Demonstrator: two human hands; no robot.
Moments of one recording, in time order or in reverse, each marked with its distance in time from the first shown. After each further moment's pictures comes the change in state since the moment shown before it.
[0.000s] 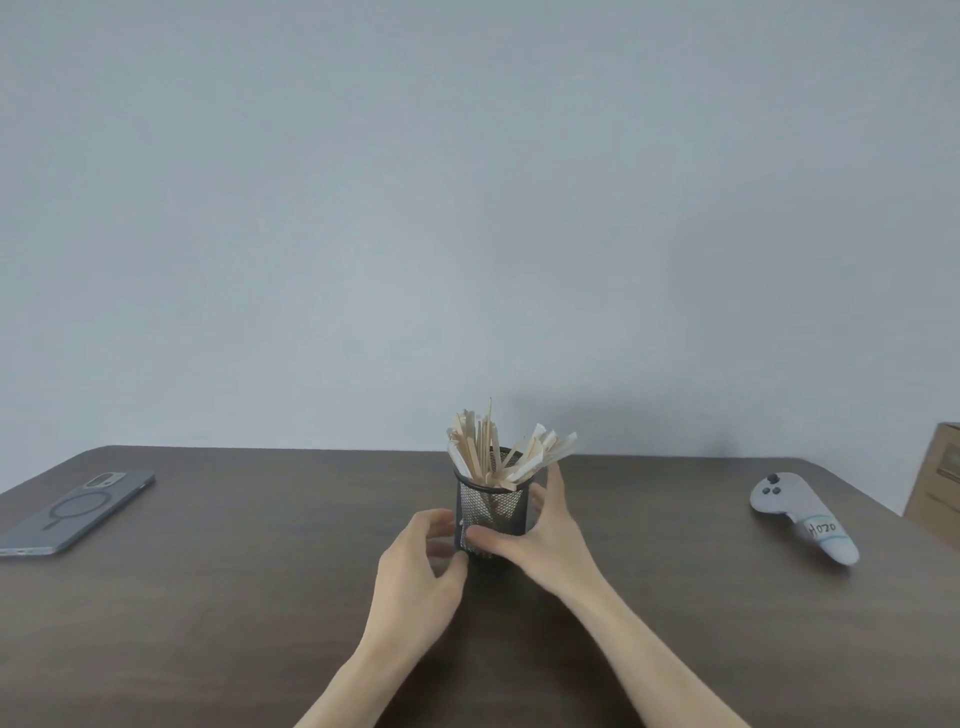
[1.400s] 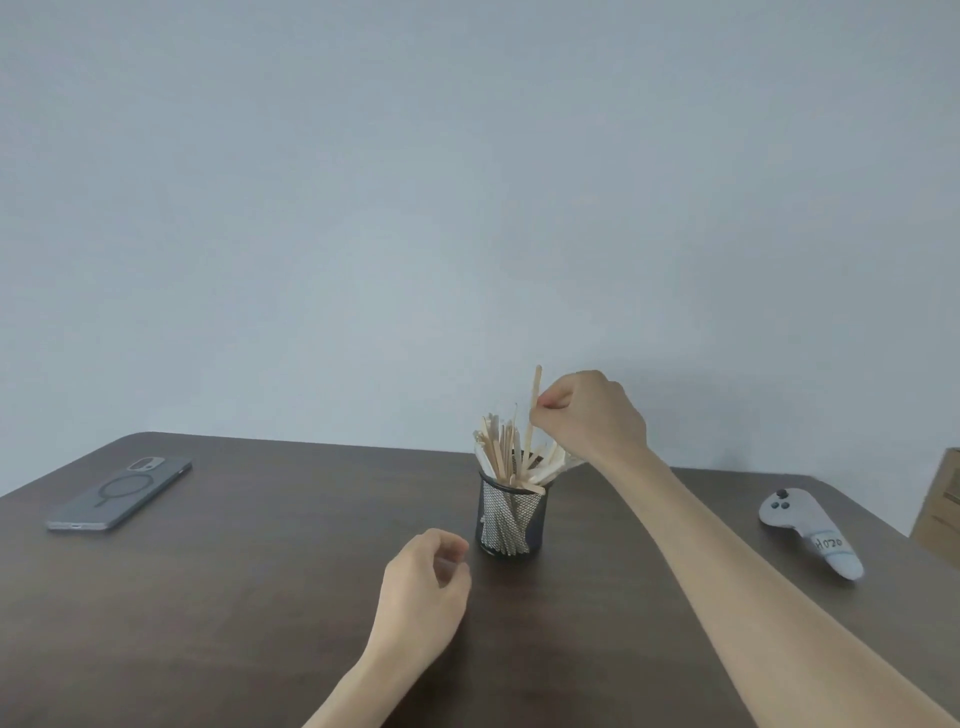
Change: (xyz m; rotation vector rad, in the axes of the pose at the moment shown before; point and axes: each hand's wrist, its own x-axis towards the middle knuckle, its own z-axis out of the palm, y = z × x) left_hand -0.022 -0.002 -0.026 0.050 -0.026 -0.059; right_hand 0.011 -0.139 -0.054 -0.509 0.220 -0.103
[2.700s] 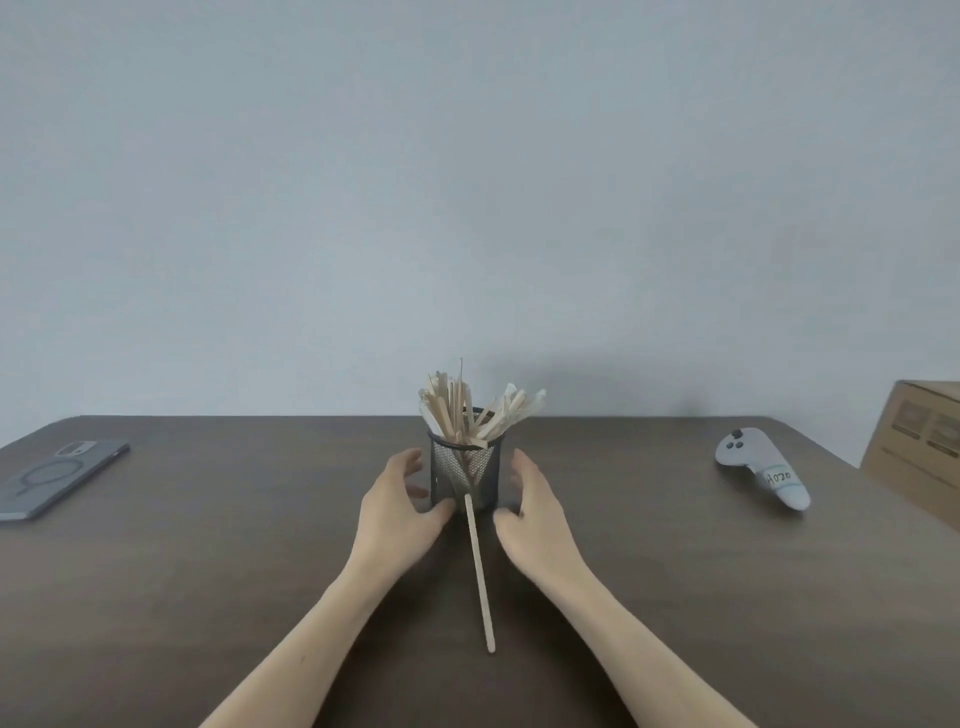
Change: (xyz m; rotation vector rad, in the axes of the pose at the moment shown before) left_hand 0.041 0.018 0.028 0.007 -0.009 0.017; right_hand -0.073 0.098 0.099 0.395 -0.196 0.085
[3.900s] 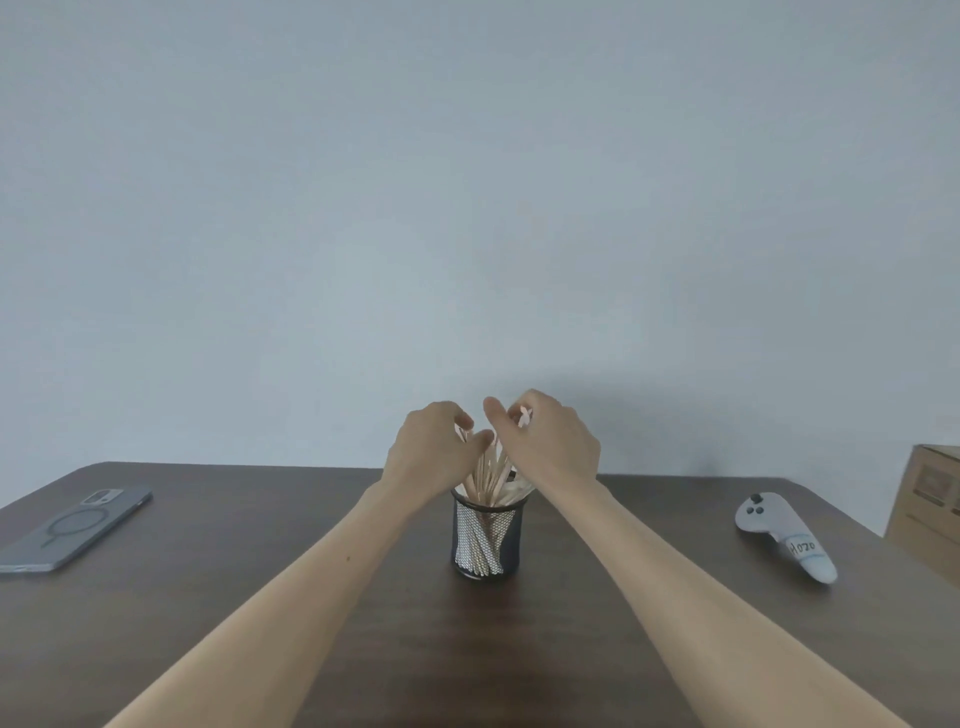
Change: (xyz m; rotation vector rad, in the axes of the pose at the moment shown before) left_hand 0.070 0.087 -0.047 0.184 -0.006 0.141; right_hand 0.072 -0.111 -0.043 -0.415 0.376 -0.168
